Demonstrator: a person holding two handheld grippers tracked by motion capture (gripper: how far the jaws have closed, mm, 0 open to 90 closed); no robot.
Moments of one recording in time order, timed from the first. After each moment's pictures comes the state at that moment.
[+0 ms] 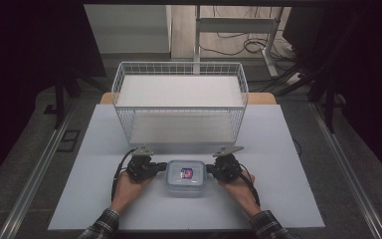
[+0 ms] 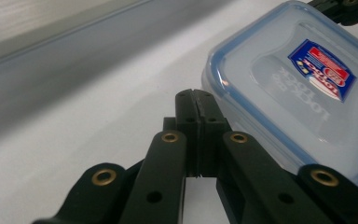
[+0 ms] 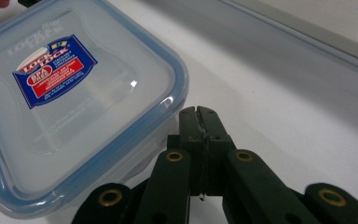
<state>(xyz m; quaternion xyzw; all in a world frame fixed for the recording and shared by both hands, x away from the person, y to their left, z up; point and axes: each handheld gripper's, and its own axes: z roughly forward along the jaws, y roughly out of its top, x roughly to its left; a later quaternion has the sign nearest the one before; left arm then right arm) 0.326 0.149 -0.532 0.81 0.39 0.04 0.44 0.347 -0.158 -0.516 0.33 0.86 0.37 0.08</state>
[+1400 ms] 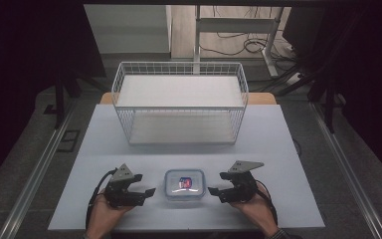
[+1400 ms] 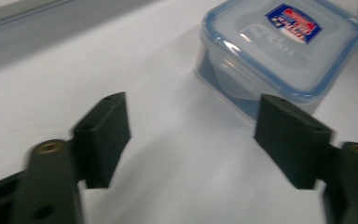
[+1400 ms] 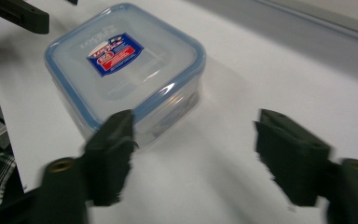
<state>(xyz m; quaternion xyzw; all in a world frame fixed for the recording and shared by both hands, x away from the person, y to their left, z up) 0.246 0.182 -0.519 0.80 0.40 0.10 0.42 0.291 -0.194 -0.497 0.31 0.86 0.41 0.06</state>
